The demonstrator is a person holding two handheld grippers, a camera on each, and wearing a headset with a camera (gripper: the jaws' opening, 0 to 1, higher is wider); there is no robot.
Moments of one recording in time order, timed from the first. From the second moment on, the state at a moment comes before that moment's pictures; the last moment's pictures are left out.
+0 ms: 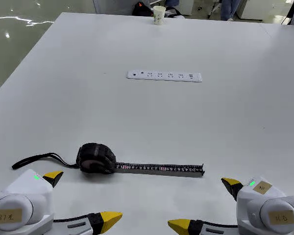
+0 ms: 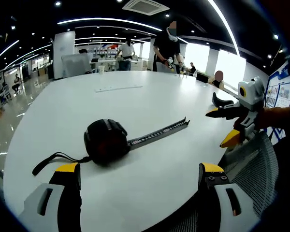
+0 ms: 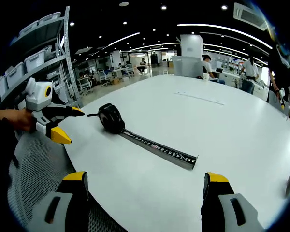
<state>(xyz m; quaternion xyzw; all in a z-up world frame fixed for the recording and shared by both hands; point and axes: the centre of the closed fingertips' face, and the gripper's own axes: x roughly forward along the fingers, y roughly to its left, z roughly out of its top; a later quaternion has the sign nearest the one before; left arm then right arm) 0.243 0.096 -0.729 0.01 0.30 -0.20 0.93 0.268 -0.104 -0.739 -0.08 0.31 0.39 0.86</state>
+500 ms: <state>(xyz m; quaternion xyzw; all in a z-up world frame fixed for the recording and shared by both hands) 0.241 0.095 -0.725 0.01 0.30 -0.18 0.94 0.265 -0.098 -0.732 -0.06 0.31 0.38 0.87</state>
